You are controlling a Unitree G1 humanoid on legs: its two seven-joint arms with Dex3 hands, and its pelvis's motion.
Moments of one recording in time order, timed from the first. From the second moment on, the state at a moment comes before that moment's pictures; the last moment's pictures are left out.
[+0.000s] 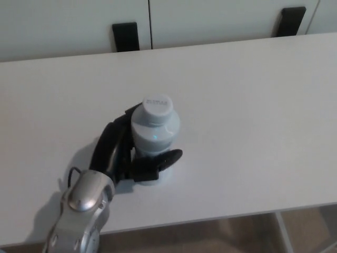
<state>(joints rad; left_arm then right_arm) -0.15 0.09 -0.14 0.15 -0.09 0.05 -0.15 -0.01 -0.48 0.14 1.29 -0.27 -0.18 0.16</state>
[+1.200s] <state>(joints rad) -0.02 0.39 -0.17 -0.04 -0.18 0.11 -0.48 -0.03 -0.49 0.17 1.30 -0.28 -0.16 0.16</state>
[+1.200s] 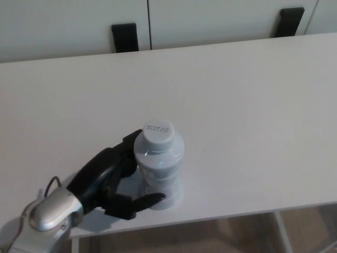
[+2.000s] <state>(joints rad) 0.50 0.52 0.10 -0.37 -0.36 0.07 -0.68 -0.06 -0.52 0.21 1.30 -0.31 -0.15 0.17</state>
